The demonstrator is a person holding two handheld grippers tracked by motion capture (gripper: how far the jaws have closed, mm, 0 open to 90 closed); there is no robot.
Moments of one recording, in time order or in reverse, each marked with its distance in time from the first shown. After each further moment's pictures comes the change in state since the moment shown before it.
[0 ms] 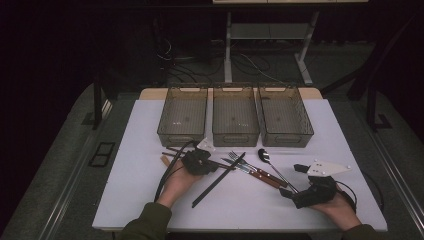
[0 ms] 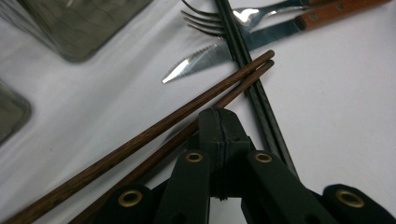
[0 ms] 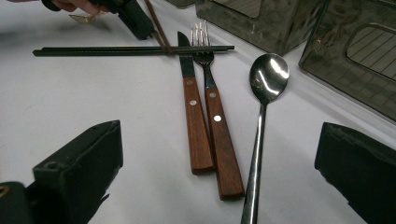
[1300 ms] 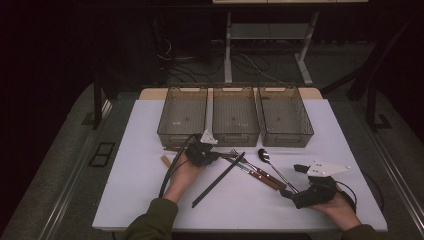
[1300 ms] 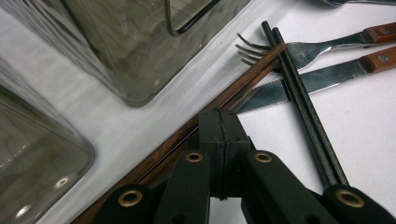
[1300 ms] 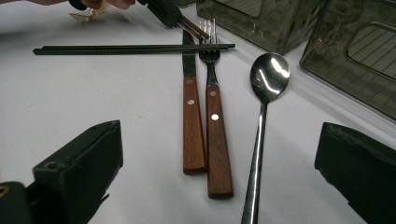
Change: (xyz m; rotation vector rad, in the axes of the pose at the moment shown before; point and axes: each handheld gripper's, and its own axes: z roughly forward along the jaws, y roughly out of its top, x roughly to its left) left arm 0.014 0.013 0.011 -0.059 0.110 -0.007; right arm 0.000 0.000 0.000 0.004 0.003 0.000
